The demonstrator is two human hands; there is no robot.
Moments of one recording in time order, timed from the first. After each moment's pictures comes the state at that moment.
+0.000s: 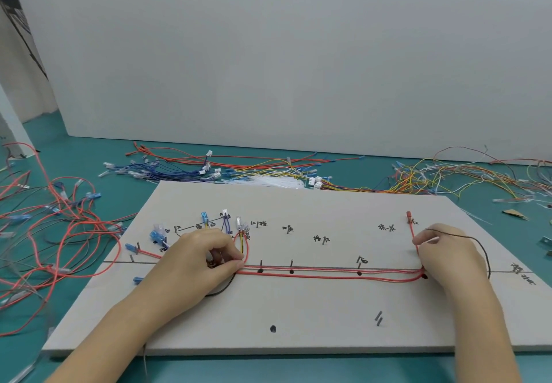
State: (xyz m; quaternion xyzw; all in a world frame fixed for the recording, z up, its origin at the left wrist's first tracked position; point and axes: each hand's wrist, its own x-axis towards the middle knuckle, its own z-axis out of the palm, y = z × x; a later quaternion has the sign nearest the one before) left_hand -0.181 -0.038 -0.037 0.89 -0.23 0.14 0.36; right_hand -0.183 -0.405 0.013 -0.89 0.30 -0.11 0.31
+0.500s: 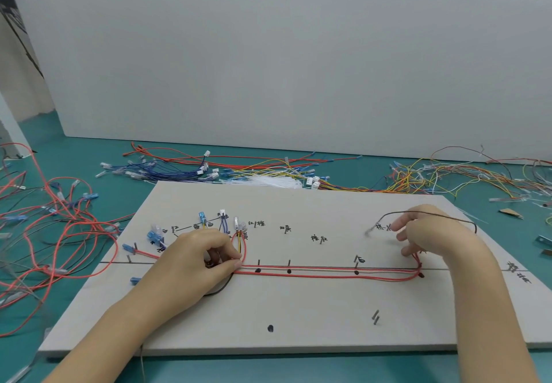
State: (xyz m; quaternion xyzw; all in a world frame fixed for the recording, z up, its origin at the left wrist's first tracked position) left_hand -0.181 -0.039 -0.037 0.89 -0.23 0.15 0.36; right_hand -0.153 -0.402 0.047 -0.92 0.23 0.07 0.31
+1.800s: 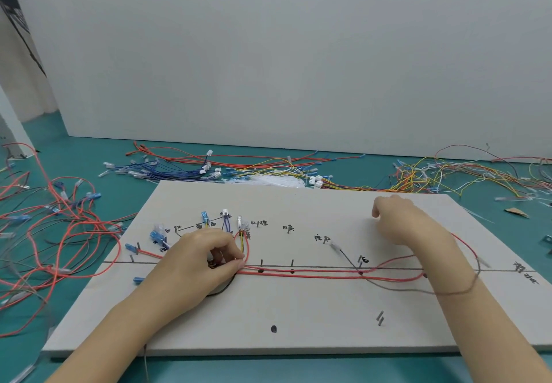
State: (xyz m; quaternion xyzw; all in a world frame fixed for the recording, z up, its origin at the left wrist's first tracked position) left_hand -0.183 -0.041 -0.036 0.90 -0.22 0.14 0.35; right_hand -0.120 -0.378 0.030 -0.99 0.08 0.07 -0.02
